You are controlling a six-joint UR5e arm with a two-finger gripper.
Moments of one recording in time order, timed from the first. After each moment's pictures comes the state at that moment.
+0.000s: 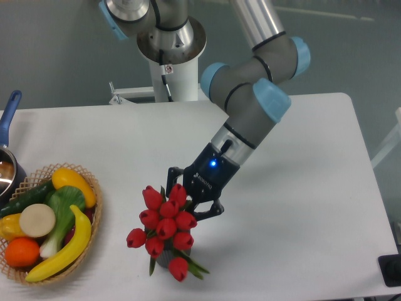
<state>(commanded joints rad) 2.56 -1.90 -1.70 -0.71 0.55 0.95</state>
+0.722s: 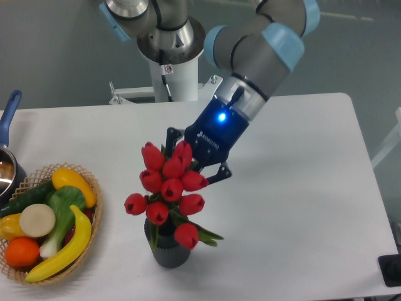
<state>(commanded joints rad) 2.61 -1.80 -1.59 -0.72 0.49 0.78</state>
